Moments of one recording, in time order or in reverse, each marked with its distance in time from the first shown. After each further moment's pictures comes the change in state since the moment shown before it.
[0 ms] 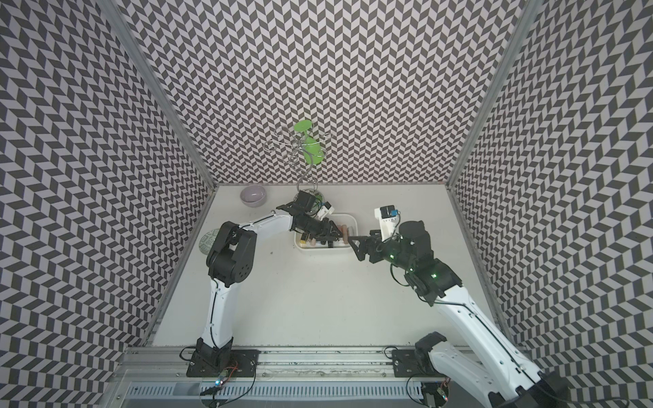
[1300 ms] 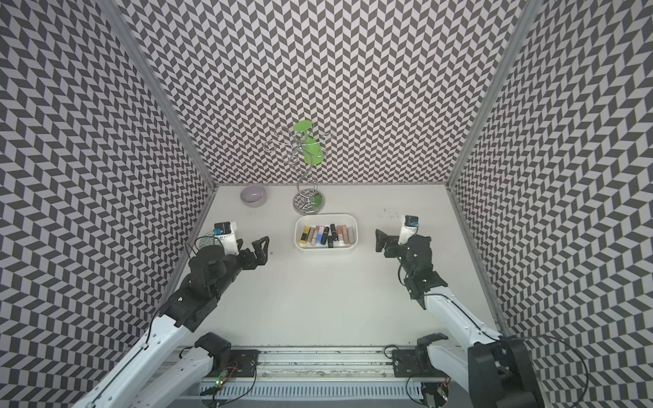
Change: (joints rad) left arm 0.052 -1.578 -1.104 0.211 -1.044 0.045; right arm -0.245 0.154 -0.405 0.644 0.305 -0.067
